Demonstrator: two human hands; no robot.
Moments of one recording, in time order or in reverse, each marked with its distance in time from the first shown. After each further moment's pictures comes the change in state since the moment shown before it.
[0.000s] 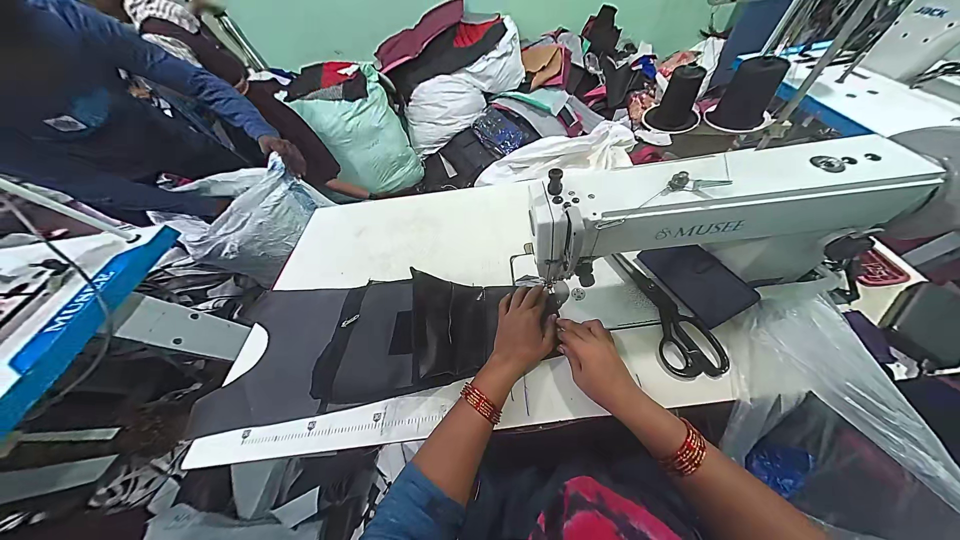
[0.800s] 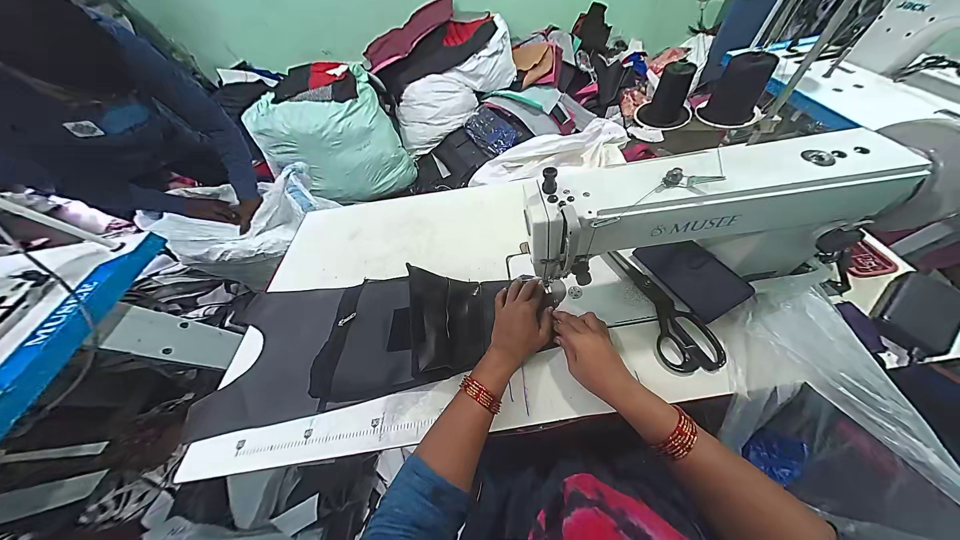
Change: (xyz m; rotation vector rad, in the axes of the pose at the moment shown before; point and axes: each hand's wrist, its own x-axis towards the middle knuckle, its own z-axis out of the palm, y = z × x) left_hand 0.013 -0.007 0.000 0.031 -0.005 0.006; right_hand 0.012 -0.003 -0.003 -0.034 -0.065 0.065
